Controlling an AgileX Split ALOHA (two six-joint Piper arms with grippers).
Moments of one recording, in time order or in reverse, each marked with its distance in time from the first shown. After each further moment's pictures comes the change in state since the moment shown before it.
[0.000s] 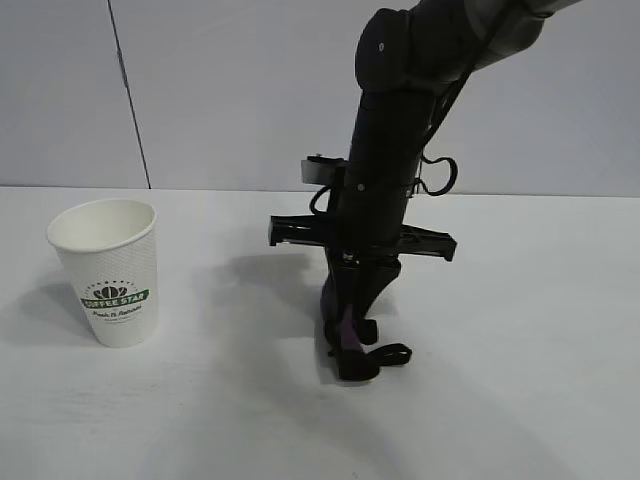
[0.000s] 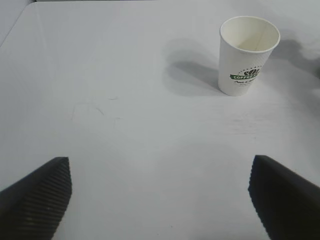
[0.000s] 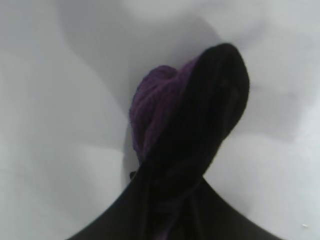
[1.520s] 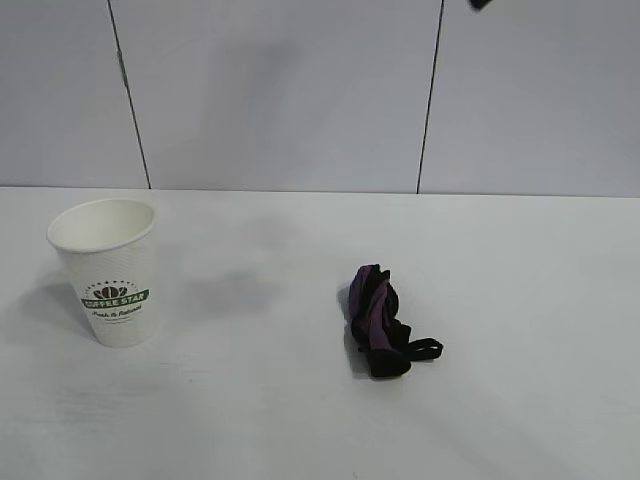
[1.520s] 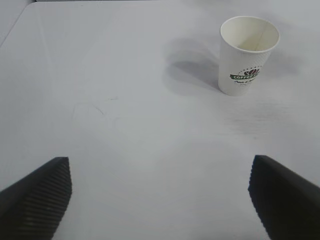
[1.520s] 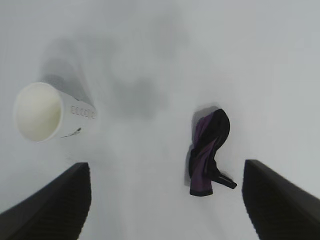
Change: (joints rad) left arm 0.000 0.000 0.000 0.000 0.000 0.000; right arm -0.014 -0.776 0.000 -0.055 0.091 0.016
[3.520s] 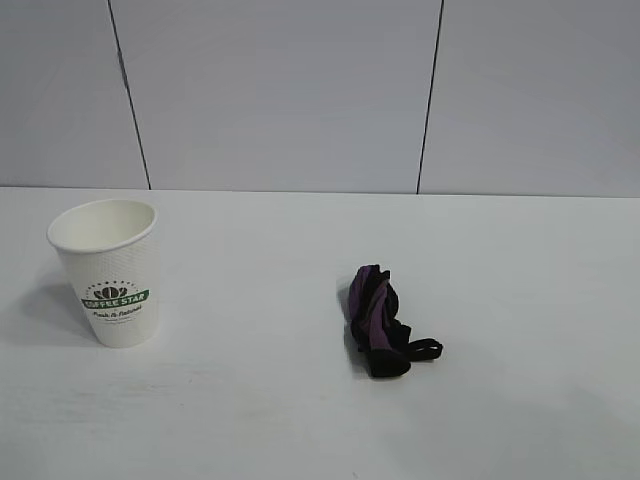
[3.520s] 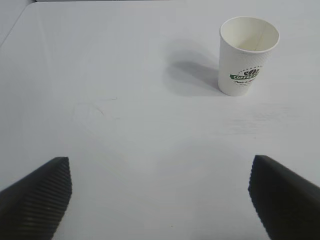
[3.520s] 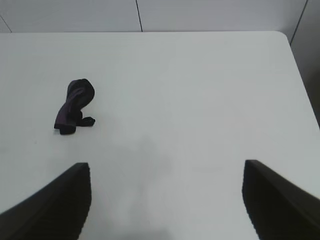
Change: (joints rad) left arm 0.000 0.000 0.000 0.000 0.000 0.000; right arm -0.352 -1.501 1.173 -0.143 -0.036 -0.191
